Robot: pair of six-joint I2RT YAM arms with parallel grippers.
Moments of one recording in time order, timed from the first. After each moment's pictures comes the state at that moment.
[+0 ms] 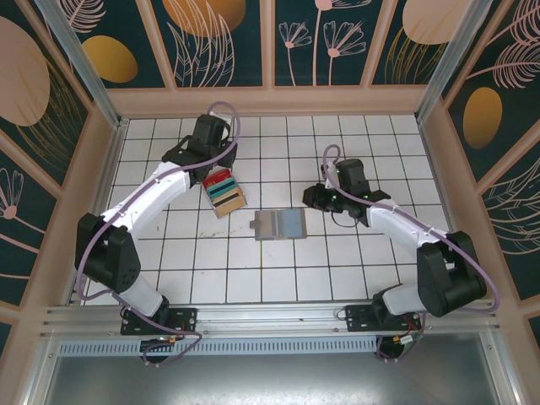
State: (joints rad) left arm -0.46 1.62 1.36 -0.46 -0.20 -0.16; right arm 0.41 1.39 0.79 -0.19 -0.45 0.57
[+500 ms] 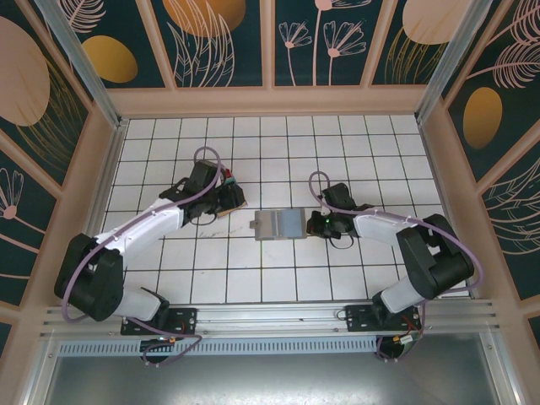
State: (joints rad) left arm -0.51 1.42 0.89 -0.33 0.15 -0.74; right arm 0.48 1.52 0.65 -0.21 -0.31 0.60
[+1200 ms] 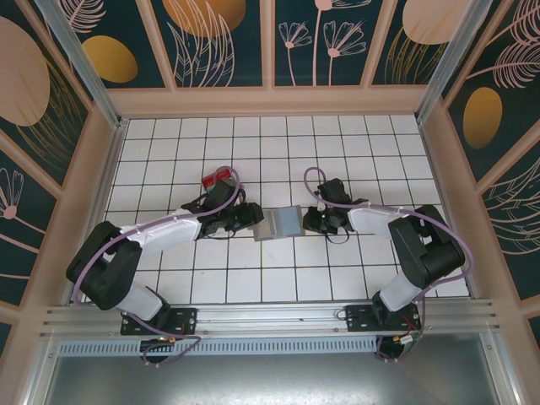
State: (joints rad) left arm -0.66 1.52 0.80 -0.14 0.22 -0.93; right arm 0.49 1.60 0.72 -0.20 -0.28 0.60
